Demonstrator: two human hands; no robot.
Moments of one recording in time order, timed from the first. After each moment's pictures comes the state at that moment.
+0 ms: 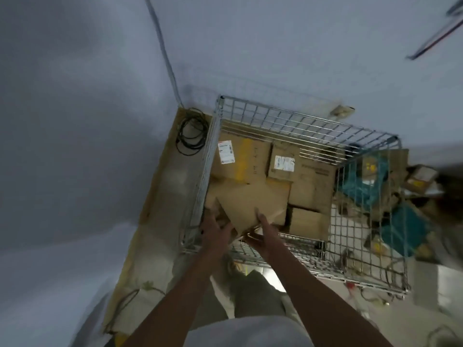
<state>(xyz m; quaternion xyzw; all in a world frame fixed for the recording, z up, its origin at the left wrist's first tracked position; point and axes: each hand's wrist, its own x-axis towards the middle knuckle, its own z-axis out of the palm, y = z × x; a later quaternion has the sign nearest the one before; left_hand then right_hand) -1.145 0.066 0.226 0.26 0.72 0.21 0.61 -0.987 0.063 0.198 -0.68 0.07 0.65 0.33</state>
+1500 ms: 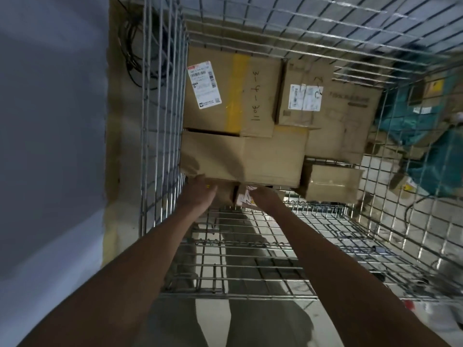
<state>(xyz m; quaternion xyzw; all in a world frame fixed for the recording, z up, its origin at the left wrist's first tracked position) -1.158 0.180 -0.062 0.48 0.67 -0.15 0.54 -0.941 0.157 -0.058 -0.74 -0.27 0.60 -0.15</state>
